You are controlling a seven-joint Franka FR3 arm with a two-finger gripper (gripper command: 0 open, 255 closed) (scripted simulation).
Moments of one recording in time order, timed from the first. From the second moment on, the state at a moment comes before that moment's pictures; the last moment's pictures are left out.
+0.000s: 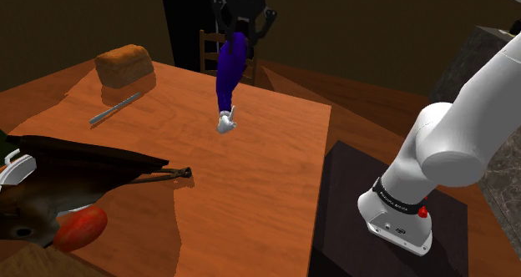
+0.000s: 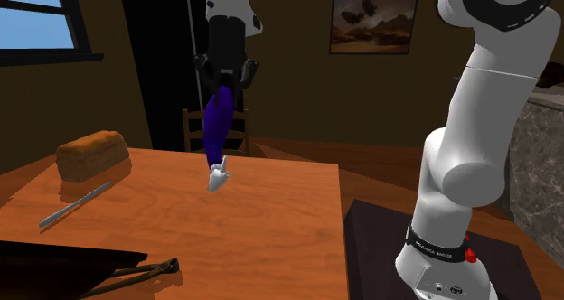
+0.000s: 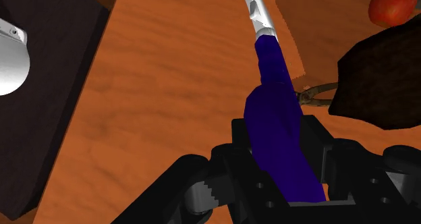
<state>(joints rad) 0.15 -0.14 0.11 -1.77 0.37 1.55 1.06</state>
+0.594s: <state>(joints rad) 0.25 -0.04 0.24 -1.66 0.37 1.63 1.28</state>
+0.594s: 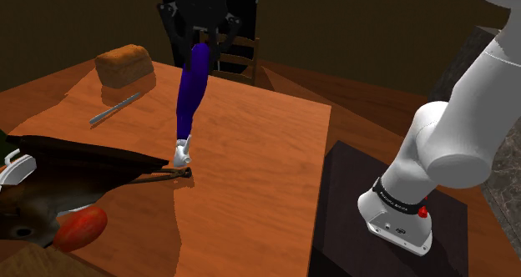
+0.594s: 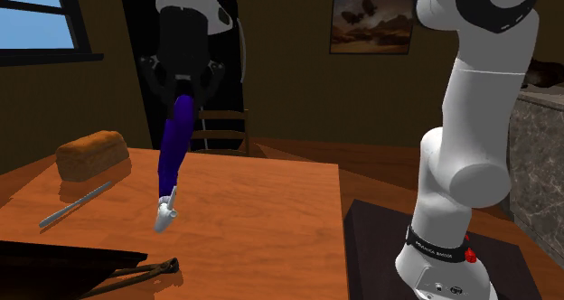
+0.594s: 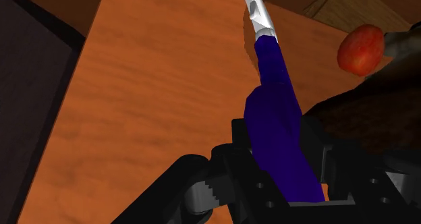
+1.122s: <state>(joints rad) 0.36 0.13 0.33 -1.48 0.31 1.68 1.47</state>
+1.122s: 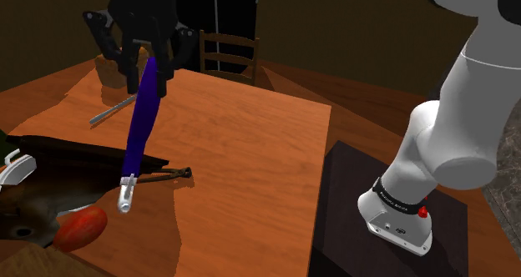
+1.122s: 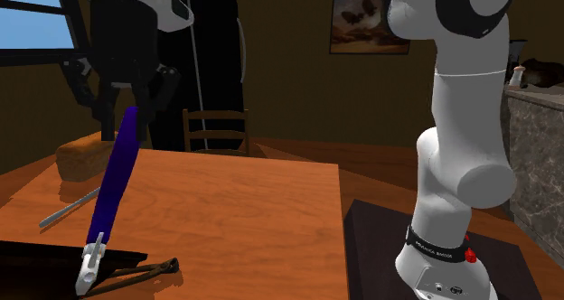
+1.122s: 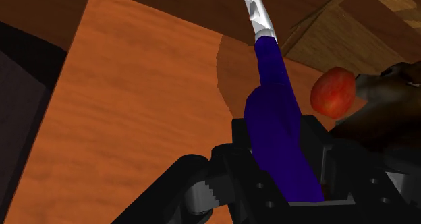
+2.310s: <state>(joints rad) 0.53 0.40 0.39 -1.26 0.18 1.77 1.66</state>
